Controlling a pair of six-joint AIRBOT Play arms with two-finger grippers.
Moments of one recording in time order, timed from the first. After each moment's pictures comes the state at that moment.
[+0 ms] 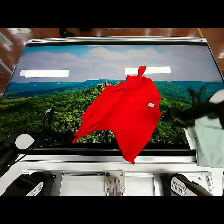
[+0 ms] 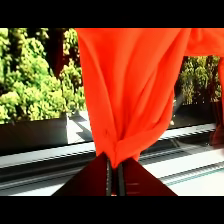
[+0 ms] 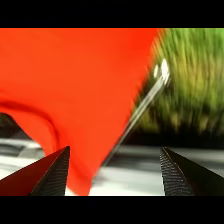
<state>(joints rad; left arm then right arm) -0.30 -0.70 0.47 1.13 -0.93 -1.70 -0.30 -1.18 0.88 -1.09 1.40 1.44</state>
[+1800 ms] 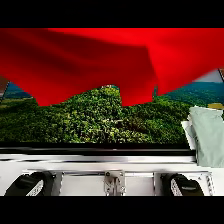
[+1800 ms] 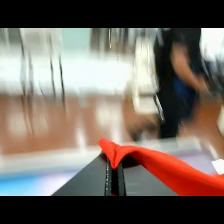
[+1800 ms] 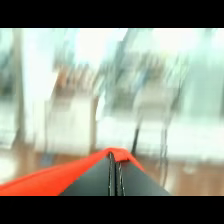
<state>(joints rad) -0.17 -0.68 1.80 1.32 -0.91 -1.52 -0.08 -0.61 1.68 -1.15 0.74 1.31</state>
